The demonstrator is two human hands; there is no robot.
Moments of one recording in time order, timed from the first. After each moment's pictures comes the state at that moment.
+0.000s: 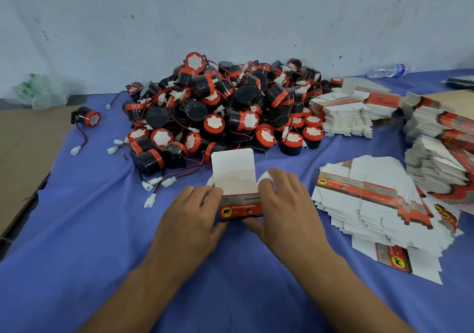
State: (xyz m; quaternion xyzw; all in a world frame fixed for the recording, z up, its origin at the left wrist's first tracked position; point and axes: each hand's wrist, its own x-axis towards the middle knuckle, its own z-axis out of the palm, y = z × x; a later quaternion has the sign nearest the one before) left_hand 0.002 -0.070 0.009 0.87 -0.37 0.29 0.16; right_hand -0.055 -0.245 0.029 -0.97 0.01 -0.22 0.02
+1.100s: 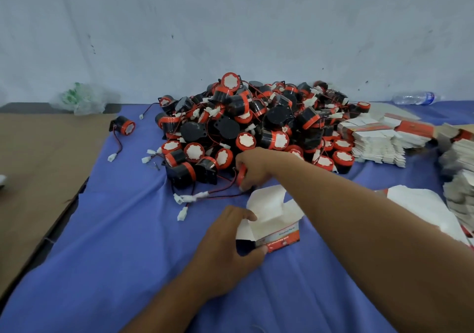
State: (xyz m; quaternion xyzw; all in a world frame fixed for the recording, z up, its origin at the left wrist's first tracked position) left_hand 0.004 -0.060 0.000 0.84 -0.31 0.06 0.44; right_hand 0.132 -0.224 0.085 -0.98 -0.10 0.14 0.05
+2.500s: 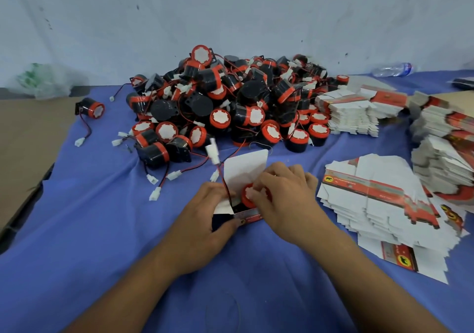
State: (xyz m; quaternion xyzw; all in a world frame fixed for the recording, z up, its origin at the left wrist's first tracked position) left_hand 0.006 -0.065 -0.001 0.83 -0.38 0.05 0.41; right_hand -0.040 -0.246 0.045 -0.98 0.06 -0.10 0.15
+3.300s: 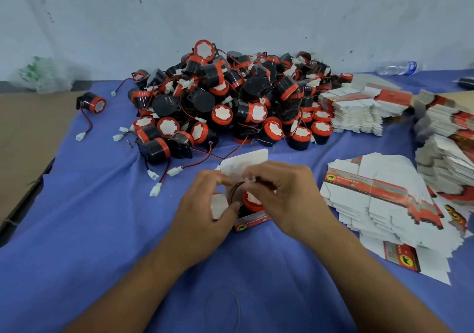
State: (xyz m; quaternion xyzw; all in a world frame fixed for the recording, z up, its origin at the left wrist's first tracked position) left_hand 0.001 -0.073 0.009 0.83 -0.31 0.12 0.45; right_hand -0.042 -0.248 0.052 -0.89 -0.12 -0.22 0.37
